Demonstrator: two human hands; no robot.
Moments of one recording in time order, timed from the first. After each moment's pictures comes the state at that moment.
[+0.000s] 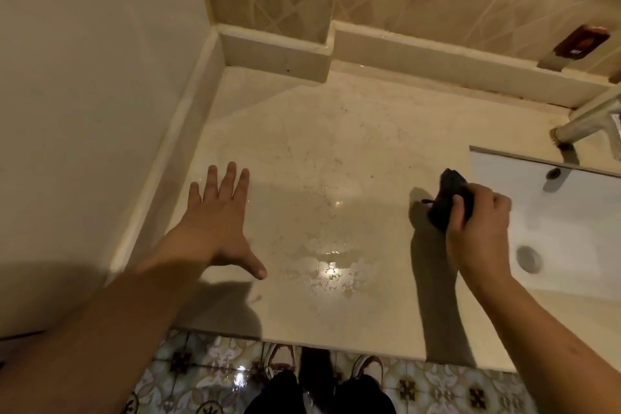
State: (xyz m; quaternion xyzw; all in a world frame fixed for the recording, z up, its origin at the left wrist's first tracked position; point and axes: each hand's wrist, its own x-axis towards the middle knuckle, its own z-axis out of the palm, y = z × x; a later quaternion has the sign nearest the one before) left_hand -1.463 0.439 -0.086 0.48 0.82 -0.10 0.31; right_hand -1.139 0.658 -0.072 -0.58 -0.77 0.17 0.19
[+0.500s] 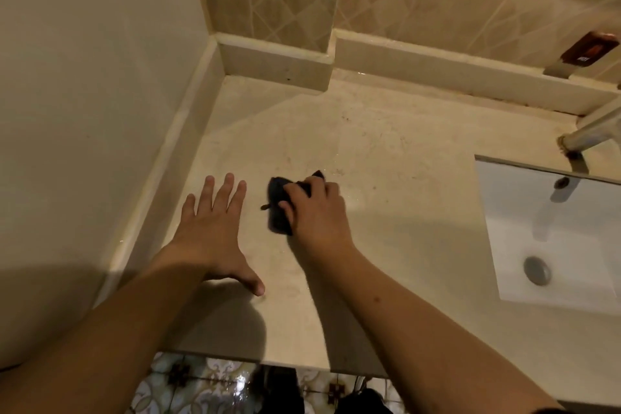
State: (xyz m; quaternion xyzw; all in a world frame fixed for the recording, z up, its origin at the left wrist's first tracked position) left_hand -1.471 0.437 -0.106 0.47 0.83 -0.07 0.28; right_hand -1.323 0.572 -0.116 -0.32 -0.94 0.12 0.05
